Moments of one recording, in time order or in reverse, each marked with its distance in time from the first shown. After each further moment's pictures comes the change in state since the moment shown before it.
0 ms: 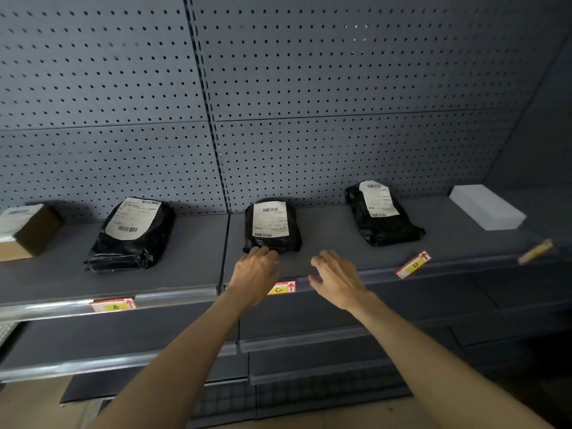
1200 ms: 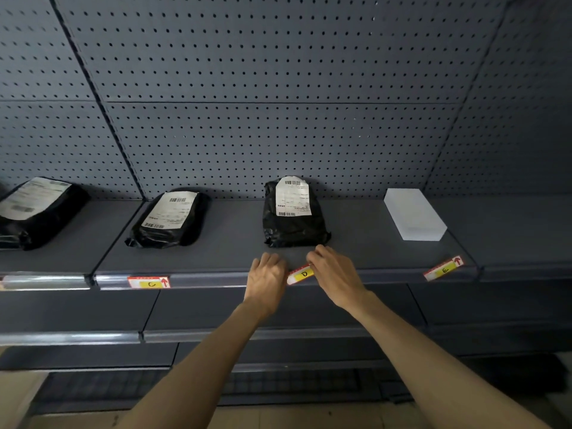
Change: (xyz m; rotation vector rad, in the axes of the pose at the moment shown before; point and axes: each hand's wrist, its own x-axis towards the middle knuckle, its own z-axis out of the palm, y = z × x) left_hand 0.094 0.280 0.132 0.110 0.010 -0.131; right_hand -0.066 0.278 -0.026 0.002 0.003 -0.118
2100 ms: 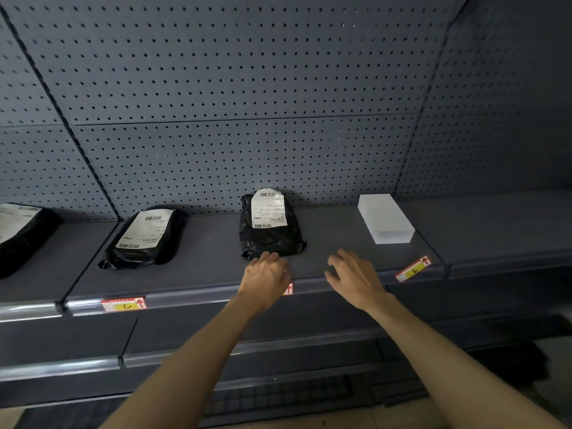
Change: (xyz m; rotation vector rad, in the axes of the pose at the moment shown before) left_hand 0.031 0.036 -0.022 -0.070 0.021 0.161; right_hand -0.039 0.074 -0.021 -0.001 0.039 0.154
